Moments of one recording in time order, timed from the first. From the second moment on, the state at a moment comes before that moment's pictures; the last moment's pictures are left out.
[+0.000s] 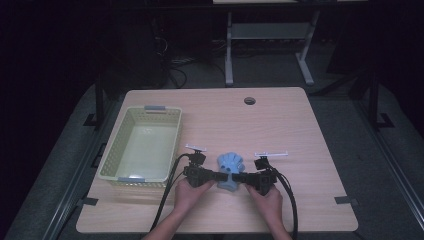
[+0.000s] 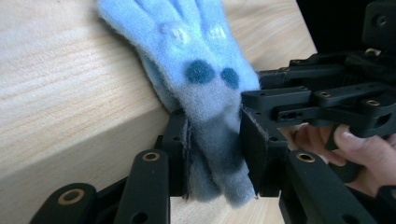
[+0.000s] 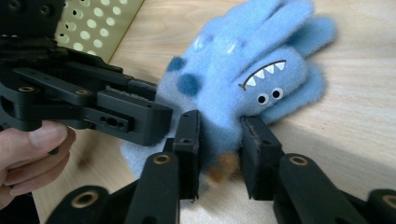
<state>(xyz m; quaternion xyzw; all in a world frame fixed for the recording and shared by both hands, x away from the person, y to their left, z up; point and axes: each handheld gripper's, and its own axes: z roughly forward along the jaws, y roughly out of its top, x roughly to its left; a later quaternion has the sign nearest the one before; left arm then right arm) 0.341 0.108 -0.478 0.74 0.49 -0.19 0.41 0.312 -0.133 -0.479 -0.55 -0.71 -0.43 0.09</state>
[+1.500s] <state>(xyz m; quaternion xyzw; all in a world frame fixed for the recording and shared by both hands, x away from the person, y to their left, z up) 0.341 0.120 -0.440 0.73 0.45 -0.19 0.48 0.311 -0.133 -0.436 -0.50 -0.72 -0.48 0.07</state>
